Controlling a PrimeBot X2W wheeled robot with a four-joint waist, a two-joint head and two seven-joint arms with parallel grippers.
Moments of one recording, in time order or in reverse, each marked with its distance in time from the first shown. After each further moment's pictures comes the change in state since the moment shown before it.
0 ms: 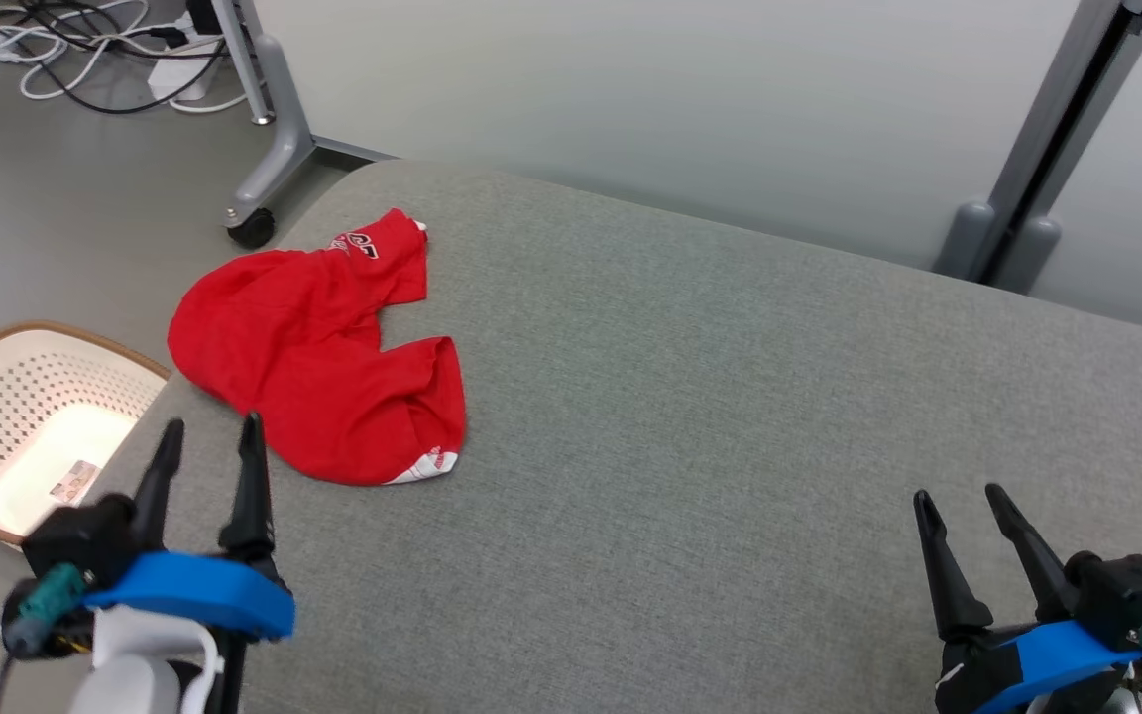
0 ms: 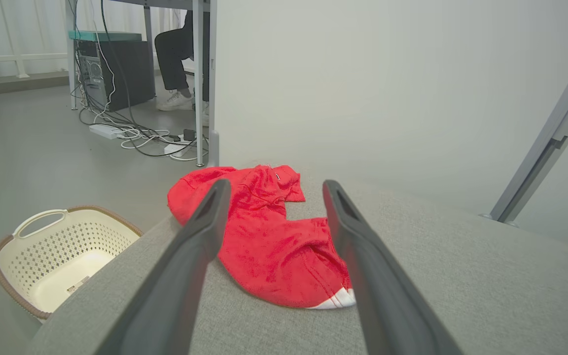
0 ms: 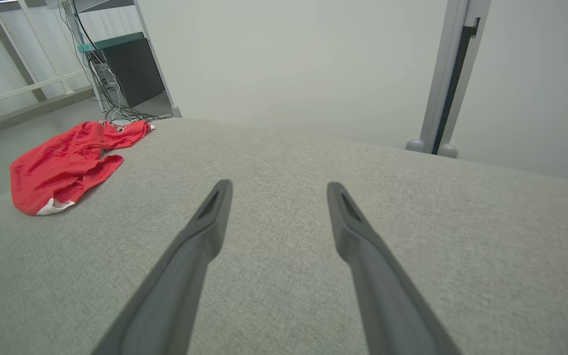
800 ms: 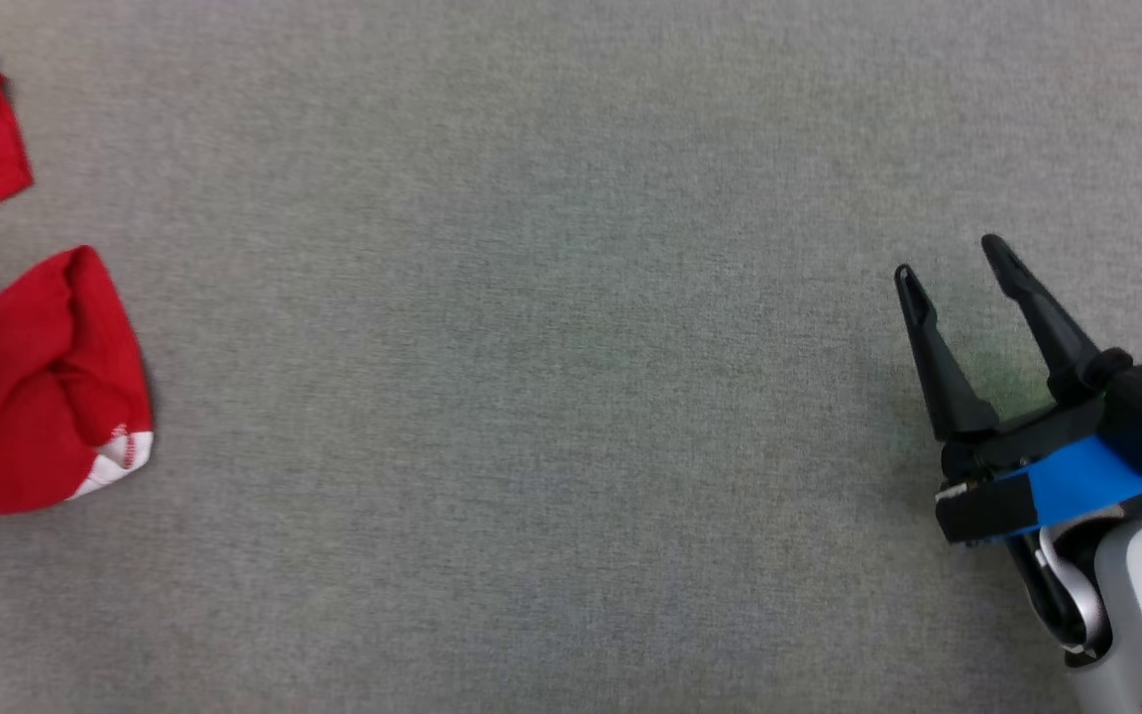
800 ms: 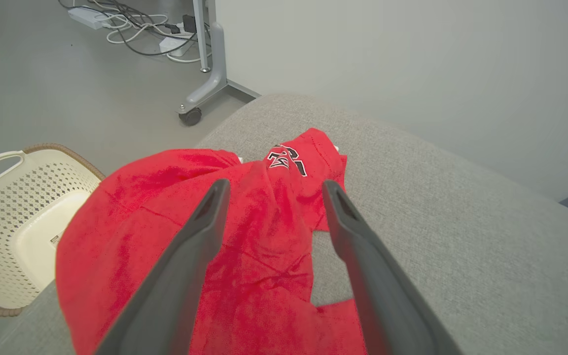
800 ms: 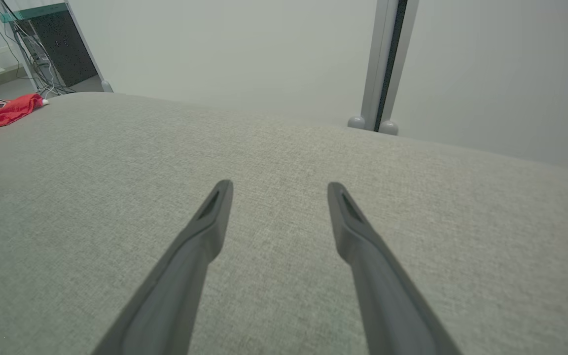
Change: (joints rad) left arm -0.421 0.285 0.286 0.130 -0.240 0.071 0.440; right arm -0.286 -0.114 0.112 -0.174 -0.024 0.000 0.052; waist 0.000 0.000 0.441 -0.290
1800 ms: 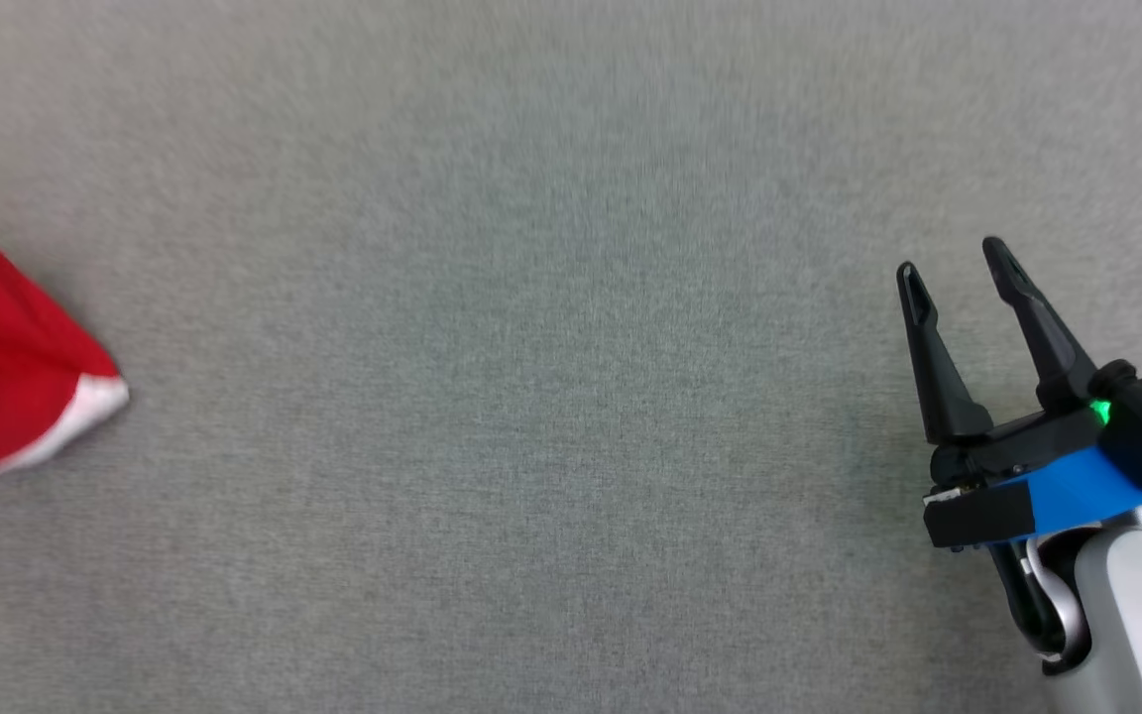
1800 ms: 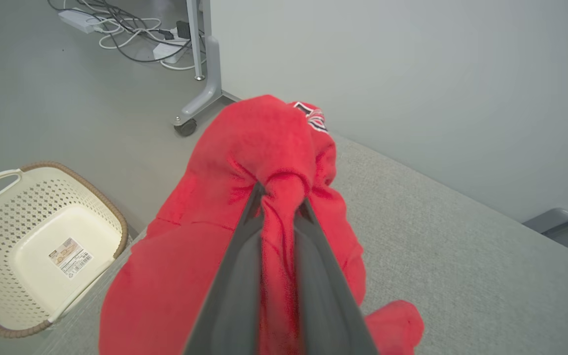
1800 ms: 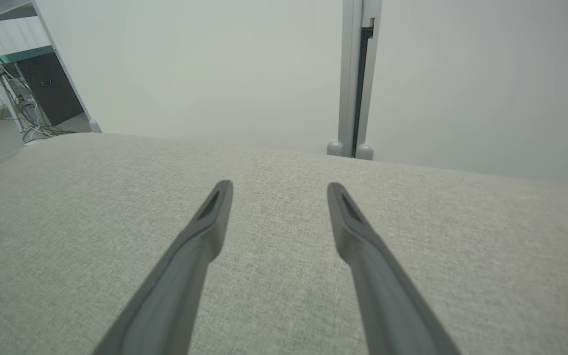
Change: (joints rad) left arm -0.093 0.127 0.018 0.068 -0.058 -0.032 0.134; right arm -0.007 0.037 -0.010 0.033 0.029 0.000 -0.072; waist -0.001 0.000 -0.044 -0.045
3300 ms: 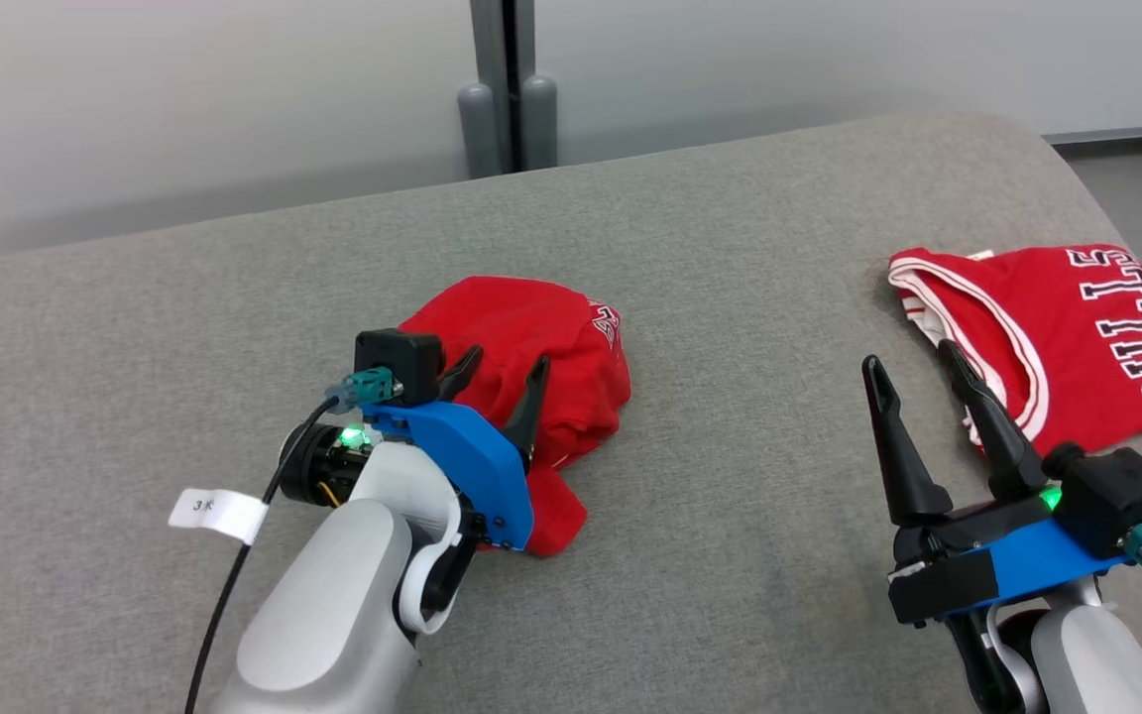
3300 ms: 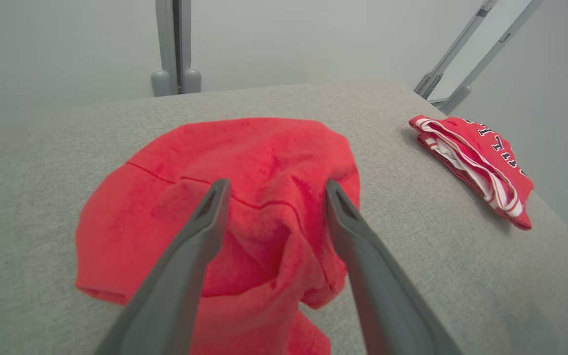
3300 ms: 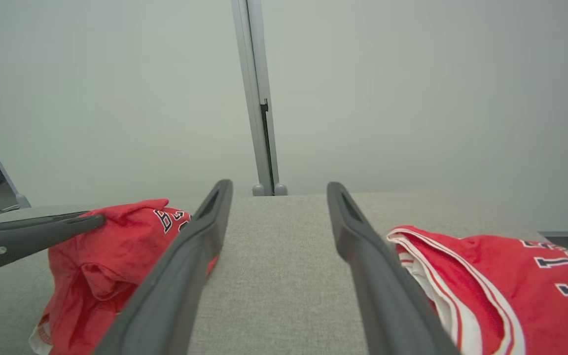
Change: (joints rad) left arm 0.136 -0.512 -0.729 0.030 0.136 0.007 -0.239; right arm 0.117 0.075 0.000 0.048 0.039 0.000 -0.014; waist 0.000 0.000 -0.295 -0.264
